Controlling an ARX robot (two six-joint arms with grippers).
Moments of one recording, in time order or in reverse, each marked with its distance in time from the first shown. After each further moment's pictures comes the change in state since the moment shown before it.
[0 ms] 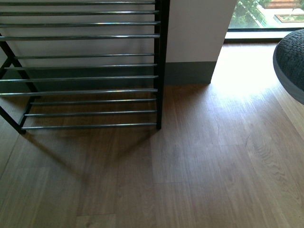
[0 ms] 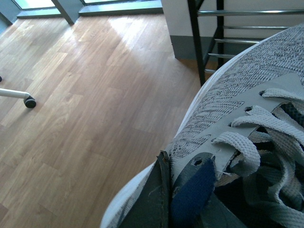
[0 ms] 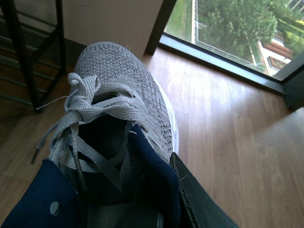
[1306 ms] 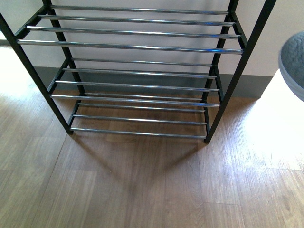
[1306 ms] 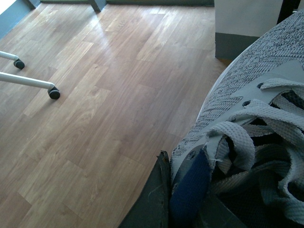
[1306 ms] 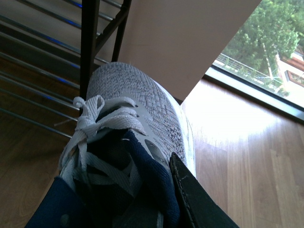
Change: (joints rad) left arm 0.000 0.001 -0.002 0.000 0.018 0.000; right arm -0.002 -0.002 -0.003 0.000 0.017 -0.001
